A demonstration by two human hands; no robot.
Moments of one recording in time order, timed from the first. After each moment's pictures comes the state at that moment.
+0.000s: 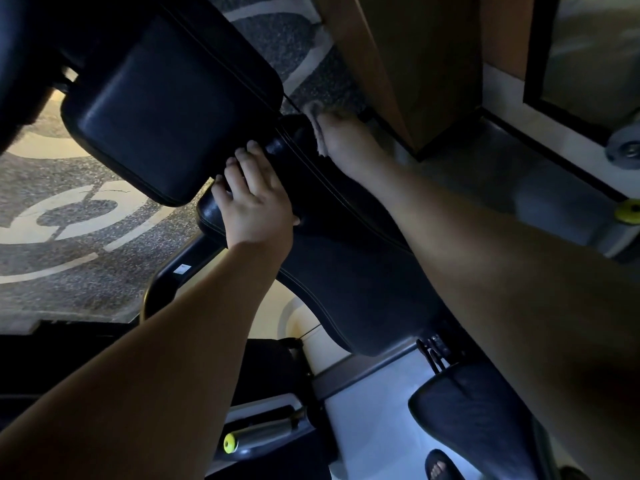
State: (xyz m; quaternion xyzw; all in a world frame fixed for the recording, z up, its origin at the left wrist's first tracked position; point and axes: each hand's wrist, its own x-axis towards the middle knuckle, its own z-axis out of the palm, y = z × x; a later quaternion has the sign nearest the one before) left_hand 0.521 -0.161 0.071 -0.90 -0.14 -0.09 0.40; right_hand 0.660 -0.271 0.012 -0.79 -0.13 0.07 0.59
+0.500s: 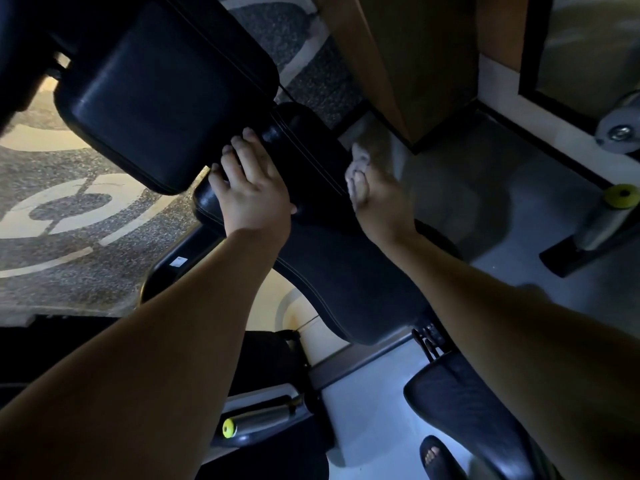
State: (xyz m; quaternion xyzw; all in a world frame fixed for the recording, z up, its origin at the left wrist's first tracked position) left_hand 0.519 -0.164 0.069 -0.92 -0.13 -0.05 0.37; right_hand 0.565 -0.291 -0.073 -0.80 -0.09 -0.13 0.58
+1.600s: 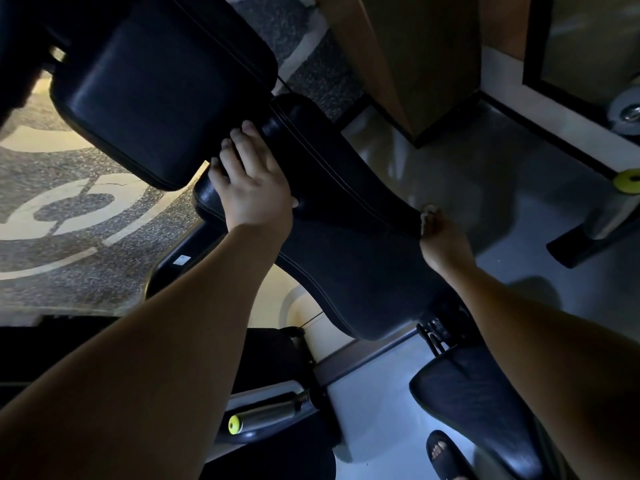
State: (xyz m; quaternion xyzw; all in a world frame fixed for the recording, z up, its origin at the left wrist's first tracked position) left_hand 0.519 -0.161 0.066 -0.91 -0.13 -0.07 0.38; right_hand 0.534 -0.351 -0.179 -0.85 0.06 0.17 0.50
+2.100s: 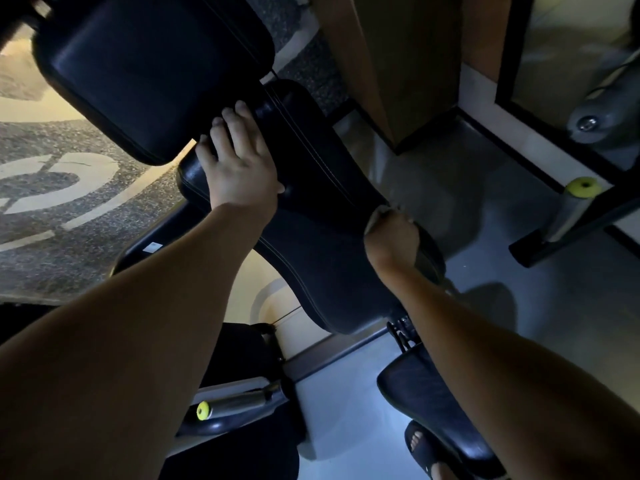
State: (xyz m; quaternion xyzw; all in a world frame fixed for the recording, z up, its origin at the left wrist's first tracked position) left_hand 0.516 -0.156 0.068 -0.93 -0.10 -0.06 0.34; right_hand 0.506 -0.308 -0.117 -0.93 0.05 0.04 0.37
